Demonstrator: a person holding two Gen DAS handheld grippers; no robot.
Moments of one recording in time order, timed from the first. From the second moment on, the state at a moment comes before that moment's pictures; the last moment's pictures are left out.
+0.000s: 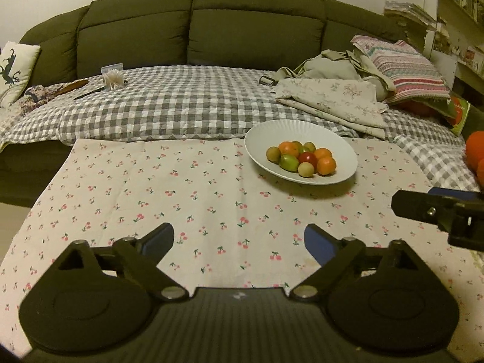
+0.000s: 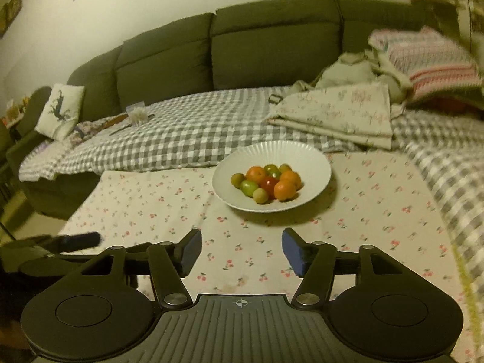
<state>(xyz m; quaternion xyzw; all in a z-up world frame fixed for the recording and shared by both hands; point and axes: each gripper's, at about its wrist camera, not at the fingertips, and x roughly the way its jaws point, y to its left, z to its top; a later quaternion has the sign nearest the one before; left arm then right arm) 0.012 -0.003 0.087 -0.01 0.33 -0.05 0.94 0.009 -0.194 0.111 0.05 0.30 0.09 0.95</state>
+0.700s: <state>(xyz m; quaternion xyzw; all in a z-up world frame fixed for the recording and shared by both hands) -0.002 -0.002 0.101 0.00 0.31 -0.04 0.95 -0.029 -0.193 0.115 0.02 0.27 0.05 0.96</state>
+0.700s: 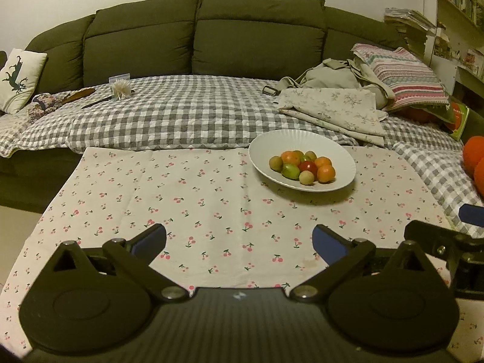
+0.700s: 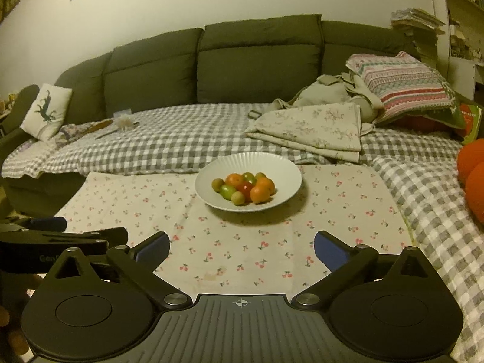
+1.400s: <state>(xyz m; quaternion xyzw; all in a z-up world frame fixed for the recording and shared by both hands) -0.001 -0.001 0.100 0.00 0.31 -0.04 0.95 -0.025 -0.189 0.103 0.02 0.29 0.04 0.96</state>
